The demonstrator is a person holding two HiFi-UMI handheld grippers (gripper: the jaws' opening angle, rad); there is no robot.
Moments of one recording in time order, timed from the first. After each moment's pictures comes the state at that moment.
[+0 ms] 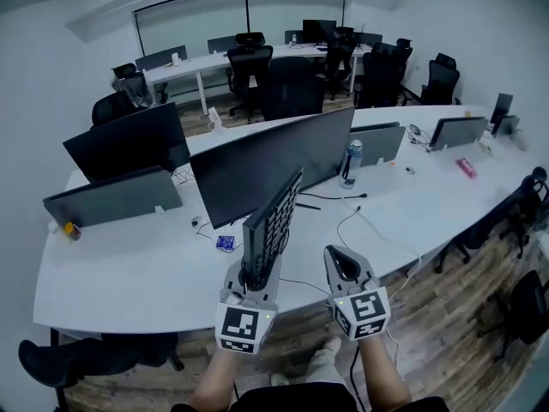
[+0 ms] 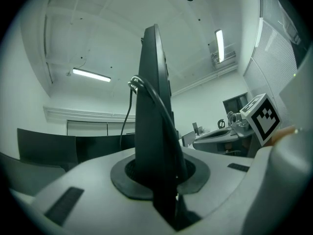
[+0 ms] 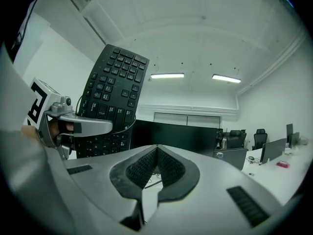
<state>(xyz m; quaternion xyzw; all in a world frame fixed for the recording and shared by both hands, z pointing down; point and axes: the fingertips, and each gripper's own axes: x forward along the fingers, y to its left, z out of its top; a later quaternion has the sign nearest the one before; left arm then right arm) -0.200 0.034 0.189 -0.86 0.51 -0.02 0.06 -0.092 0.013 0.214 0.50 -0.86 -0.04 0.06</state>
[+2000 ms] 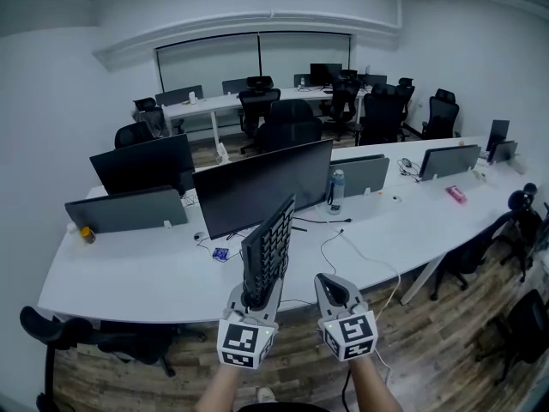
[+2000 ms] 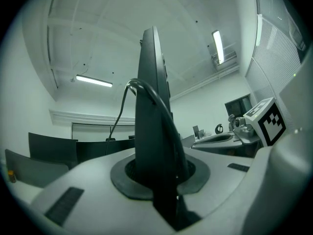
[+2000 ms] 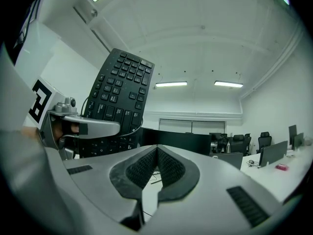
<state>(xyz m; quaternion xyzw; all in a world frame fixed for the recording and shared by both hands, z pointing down) -0.107 0.165 0.161 -0.84 0.53 -0.01 0.07 -0.015 0.146 0.186 0.47 -0.88 -0.06 0.03</state>
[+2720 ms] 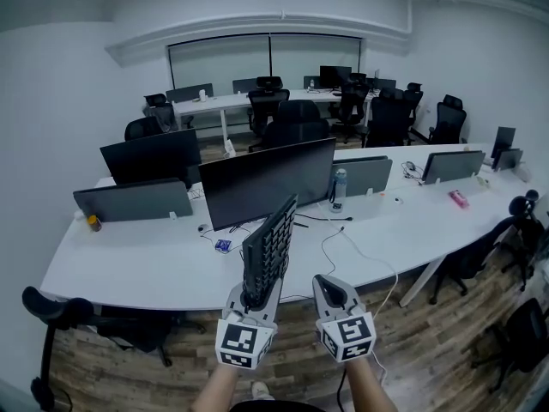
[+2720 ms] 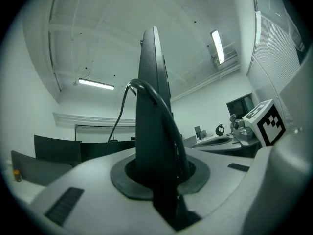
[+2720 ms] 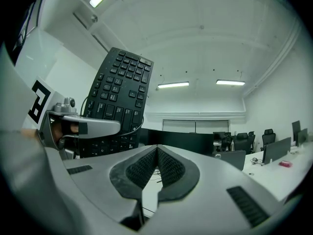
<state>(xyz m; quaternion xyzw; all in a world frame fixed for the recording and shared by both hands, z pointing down) -0.091 0.207 0.157 -0.84 0.54 -0.01 0.08 -0.003 0.183 0.186 0.45 -0.89 -0.05 0.02</state>
